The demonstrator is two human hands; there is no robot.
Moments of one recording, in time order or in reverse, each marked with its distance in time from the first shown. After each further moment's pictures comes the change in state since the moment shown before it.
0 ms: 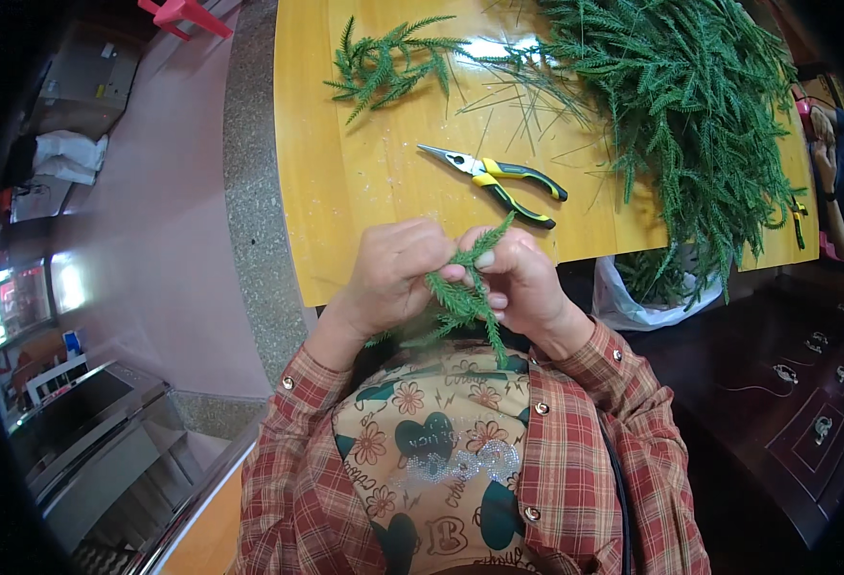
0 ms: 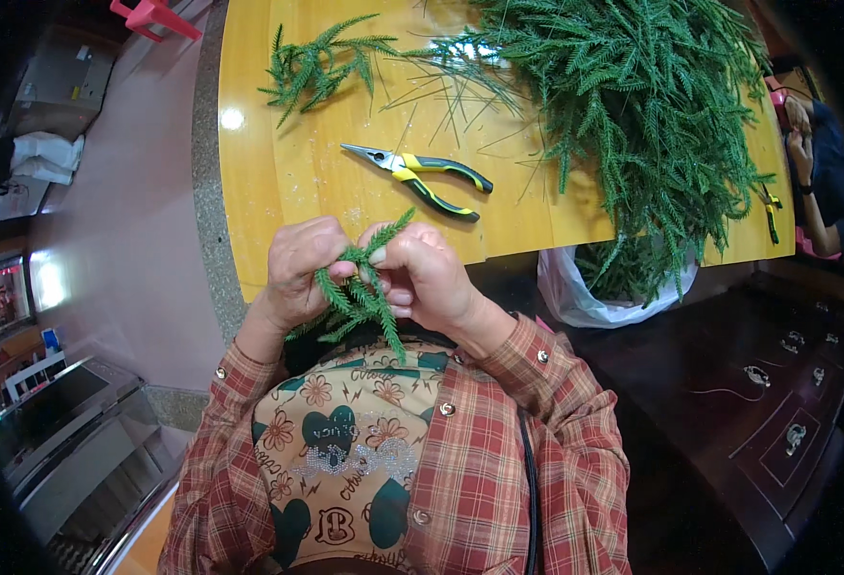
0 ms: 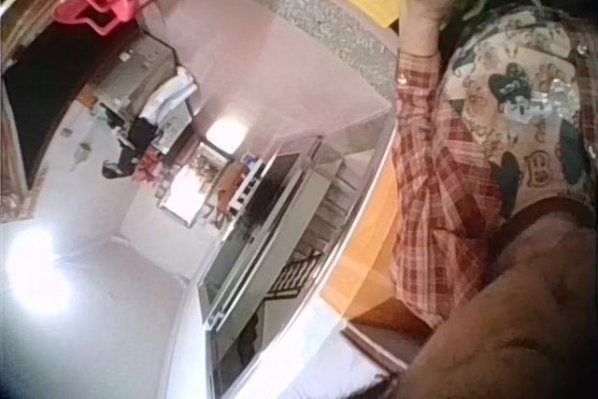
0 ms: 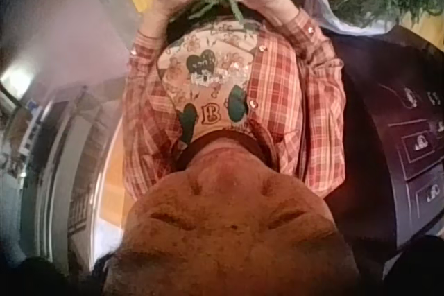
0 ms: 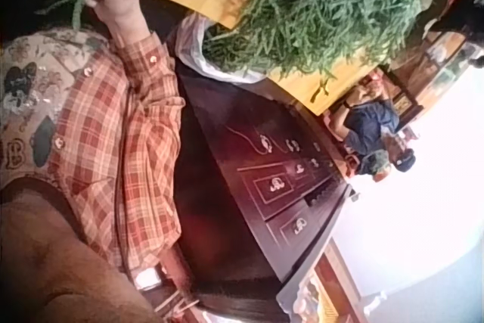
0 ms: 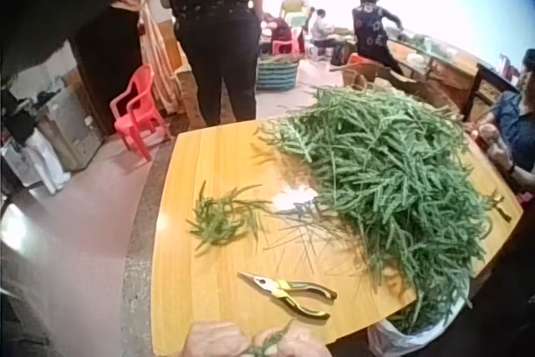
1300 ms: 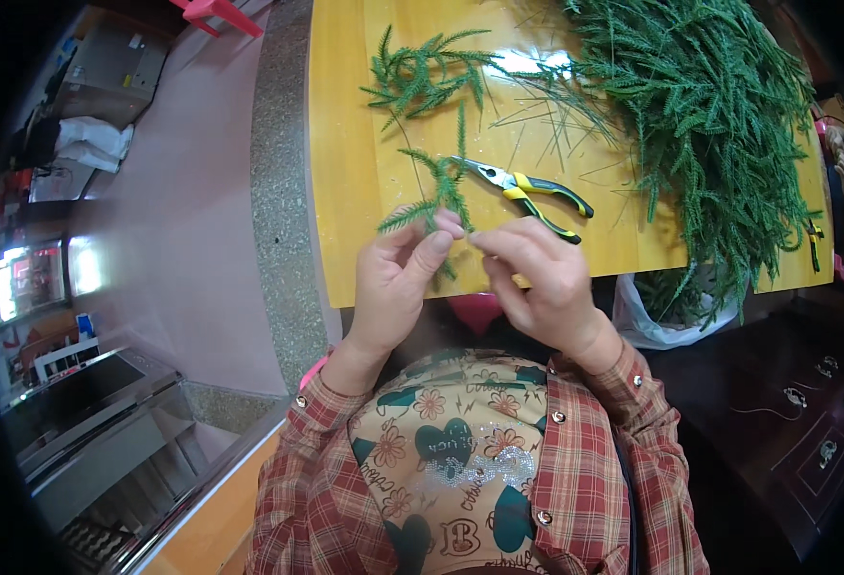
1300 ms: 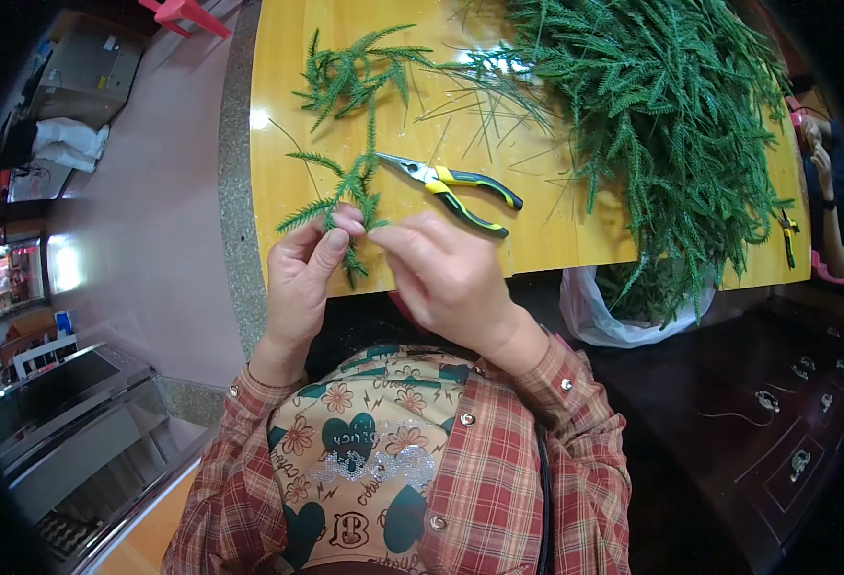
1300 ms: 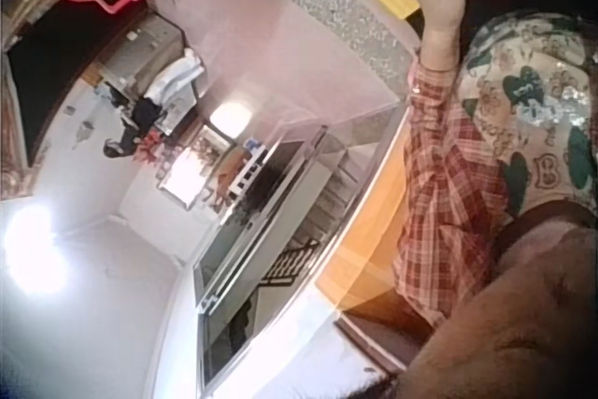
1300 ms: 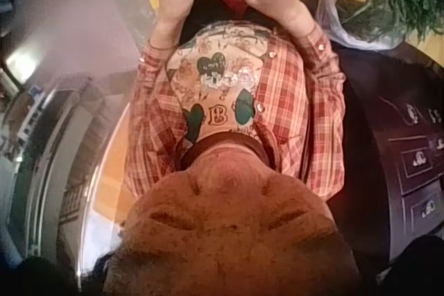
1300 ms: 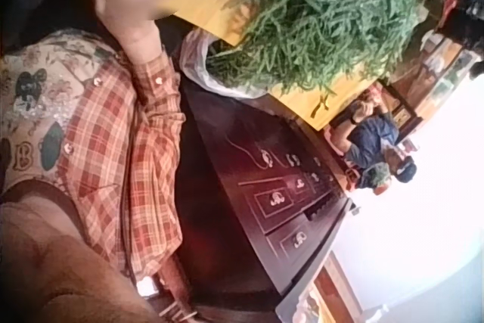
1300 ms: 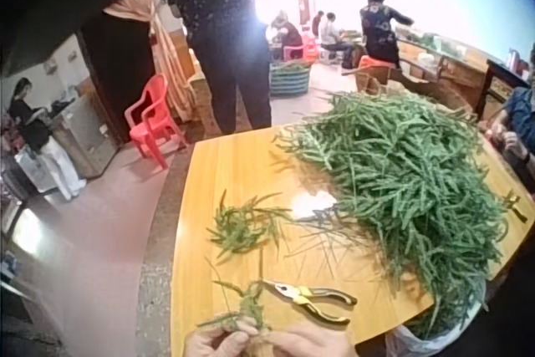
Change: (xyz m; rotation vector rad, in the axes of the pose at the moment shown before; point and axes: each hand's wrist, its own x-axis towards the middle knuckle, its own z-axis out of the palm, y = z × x) left_hand -0.014 0.021 0.003 -0.551 0.371 -0.670; right_hand 0.006 -0.006 0.010 -1.494 0.120 -1.013
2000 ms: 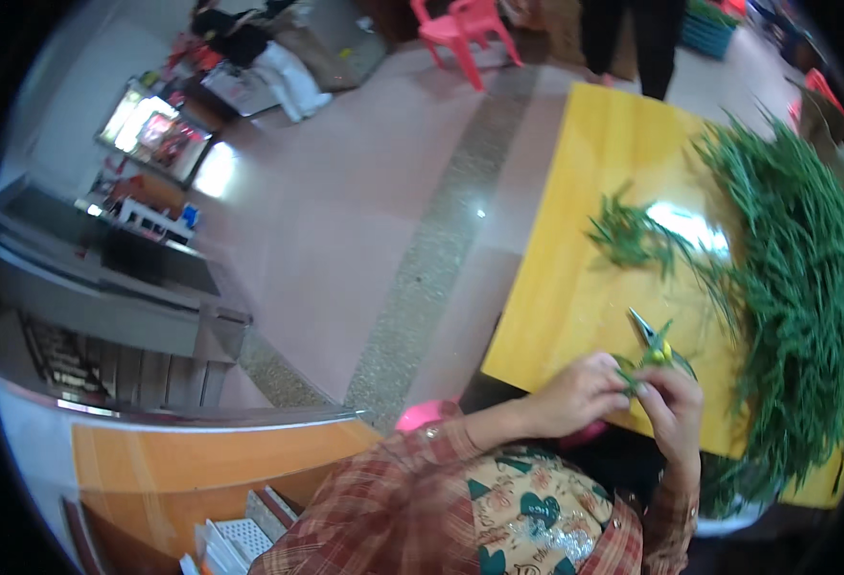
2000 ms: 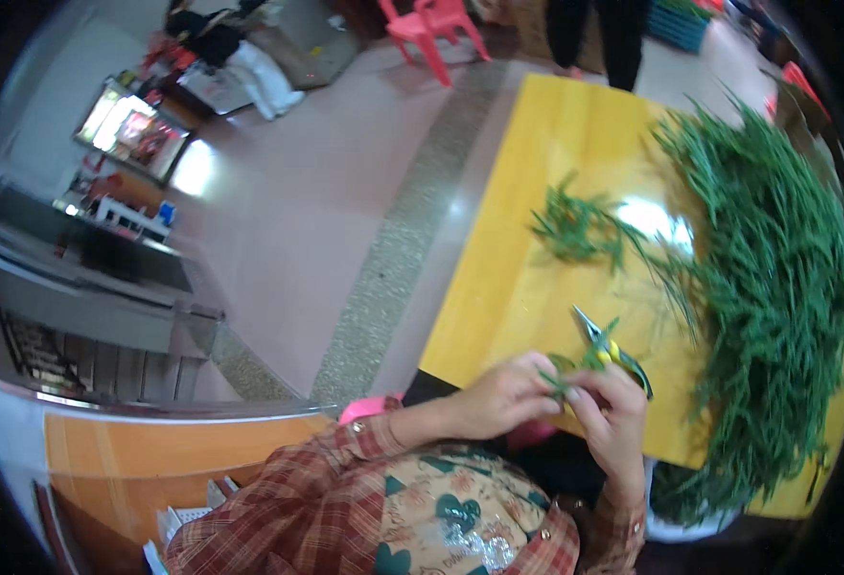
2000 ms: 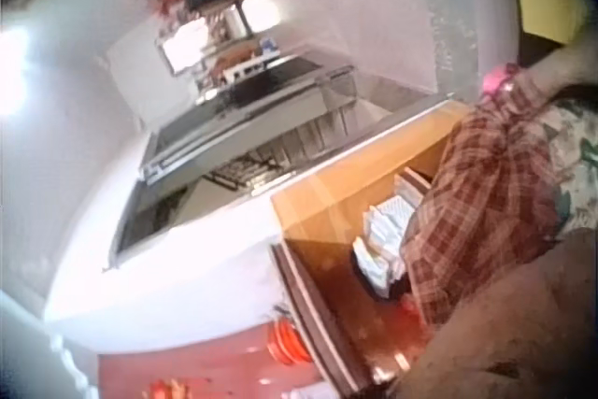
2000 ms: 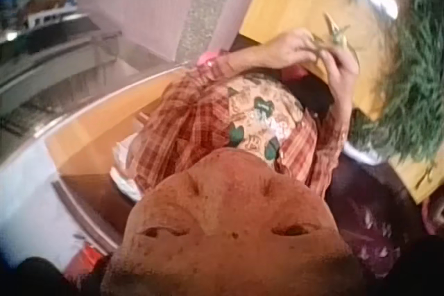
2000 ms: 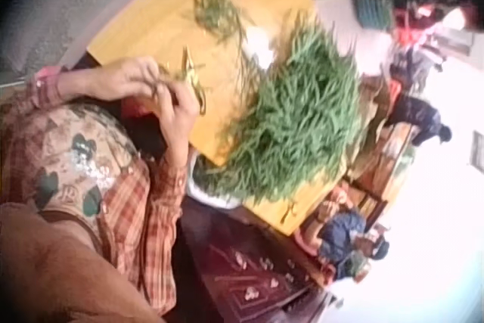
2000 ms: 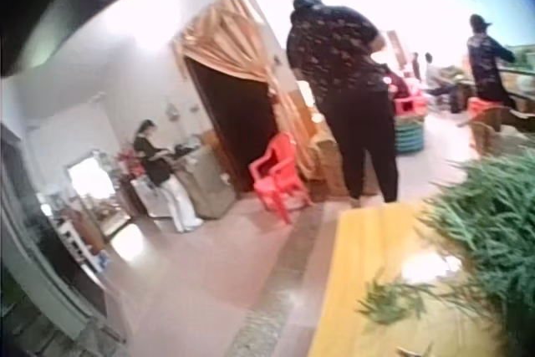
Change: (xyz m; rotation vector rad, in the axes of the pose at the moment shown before) left_hand -0.007 -0.012 0.000 0.411 -0.187 0.291; right_hand 0.023 -0.003 -0.021 0.235 -0.219 0.333
